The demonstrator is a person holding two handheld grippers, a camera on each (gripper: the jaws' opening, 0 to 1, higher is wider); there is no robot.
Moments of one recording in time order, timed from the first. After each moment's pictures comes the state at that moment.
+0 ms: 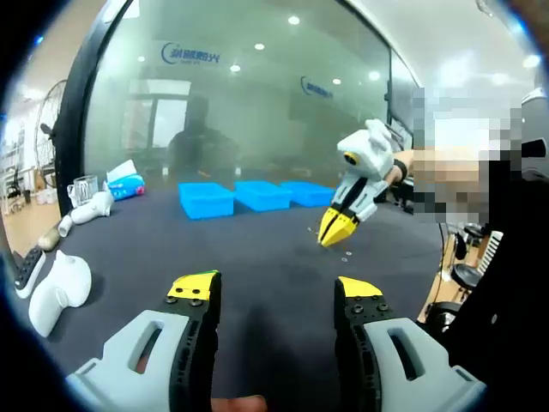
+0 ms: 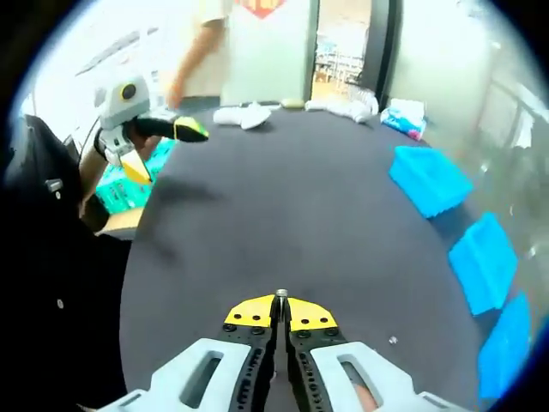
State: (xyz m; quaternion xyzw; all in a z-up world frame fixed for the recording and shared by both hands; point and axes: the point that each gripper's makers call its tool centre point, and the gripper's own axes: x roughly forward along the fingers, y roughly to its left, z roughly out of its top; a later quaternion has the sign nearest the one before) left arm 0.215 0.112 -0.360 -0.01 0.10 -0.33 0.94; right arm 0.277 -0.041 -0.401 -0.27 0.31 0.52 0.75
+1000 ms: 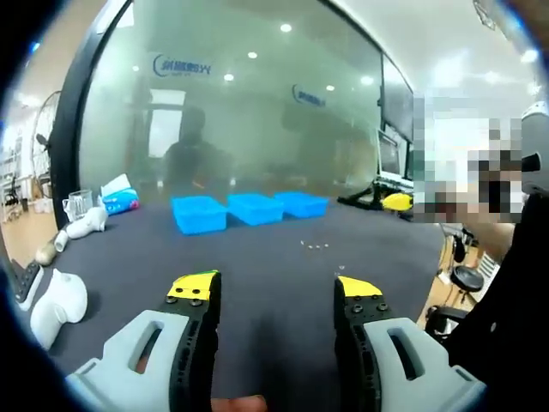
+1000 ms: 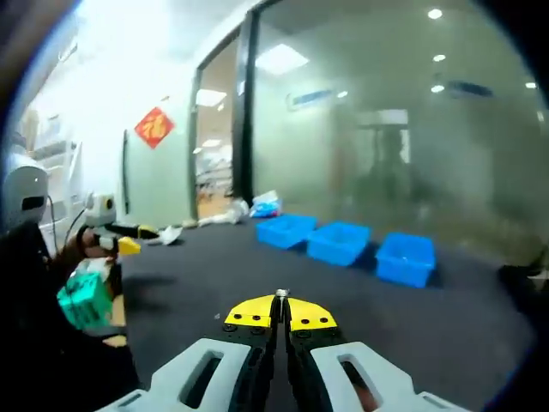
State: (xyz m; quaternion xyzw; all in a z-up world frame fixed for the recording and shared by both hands) left arm 0.216 0.101 -0.343 -0.01 0.08 -0.34 0.94; right arm 0.237 -0.222 -0.320 -0.03 0.08 0.27 0.96
